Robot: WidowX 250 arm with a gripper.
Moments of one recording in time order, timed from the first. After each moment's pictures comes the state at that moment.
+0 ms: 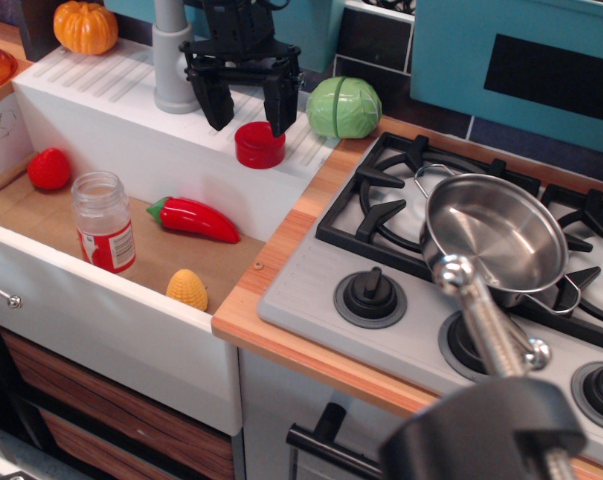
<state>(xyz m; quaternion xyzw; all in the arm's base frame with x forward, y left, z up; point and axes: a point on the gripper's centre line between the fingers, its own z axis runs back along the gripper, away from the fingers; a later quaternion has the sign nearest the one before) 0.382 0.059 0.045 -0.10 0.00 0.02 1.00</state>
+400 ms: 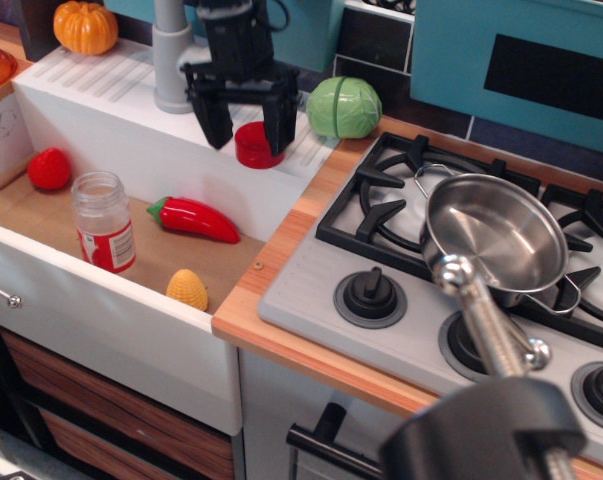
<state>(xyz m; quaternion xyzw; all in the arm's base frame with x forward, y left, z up) 0.378 0.059 0.026 -0.10 0.02 0.03 0.99</state>
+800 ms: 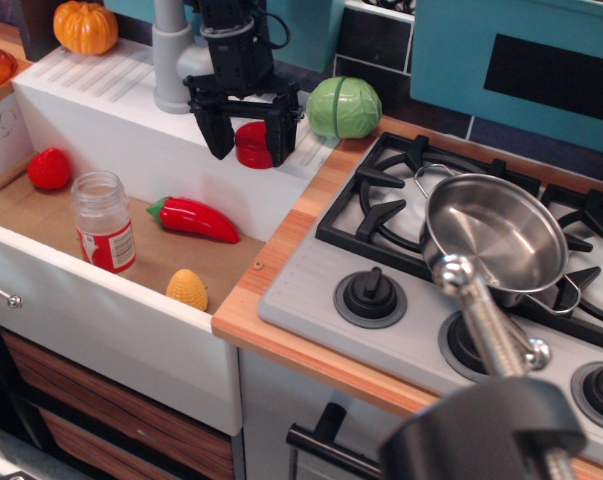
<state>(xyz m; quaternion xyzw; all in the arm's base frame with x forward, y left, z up) 0.387 0.061 0.014 -0.09 0.00 0.03 1.00</state>
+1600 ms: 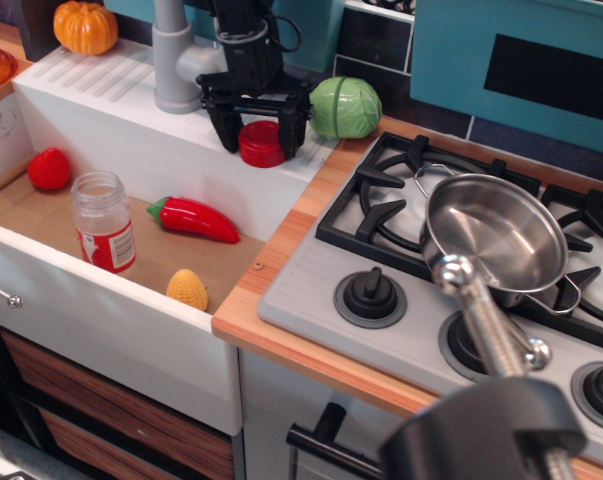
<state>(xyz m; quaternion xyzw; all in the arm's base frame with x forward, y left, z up) 0.414 0.062 0.001 -0.07 -0.04 0.06 1.00</state>
